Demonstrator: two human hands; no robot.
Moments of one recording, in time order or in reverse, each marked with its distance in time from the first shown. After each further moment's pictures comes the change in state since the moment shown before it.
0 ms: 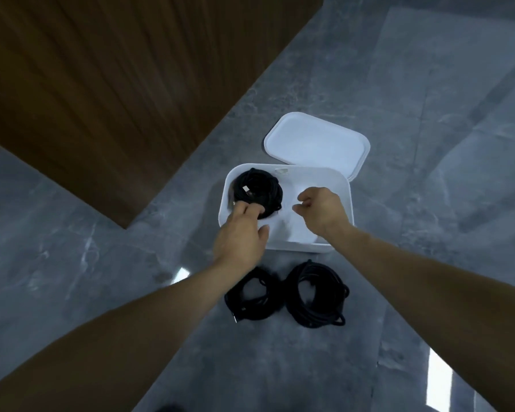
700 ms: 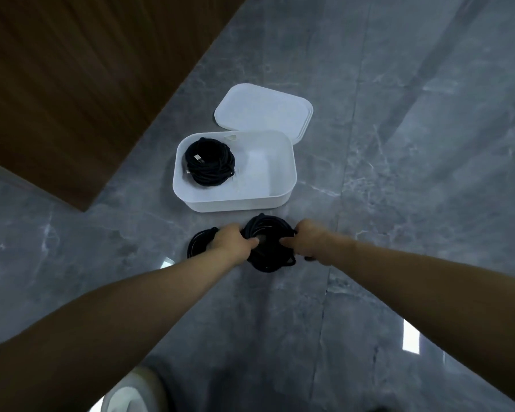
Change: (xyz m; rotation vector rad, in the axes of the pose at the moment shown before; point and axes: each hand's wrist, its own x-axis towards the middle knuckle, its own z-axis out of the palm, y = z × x) left_hand -0.059 0.029 0.059 -0.164 -0.403 -0.339; right_hand -0.106 0.082 -0.006 -0.018 -0.304 0.375
